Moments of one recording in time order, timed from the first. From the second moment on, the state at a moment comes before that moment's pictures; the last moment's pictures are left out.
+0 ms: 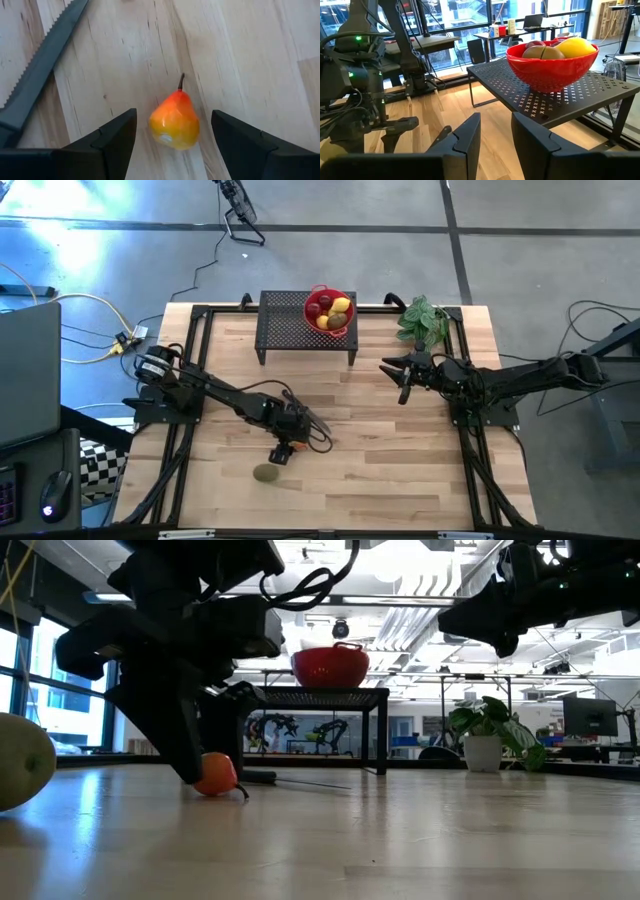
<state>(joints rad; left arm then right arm) -0.26 1.75 1.00 -0.31 0.07 -0.04 -0.01 0.78 0.23 0.50 0.35 0.16</state>
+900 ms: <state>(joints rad) -0.26 1.75 1.00 -0.29 0.07 -0.04 -0.01 0.78 0.23 0.50 0.35 0.16</state>
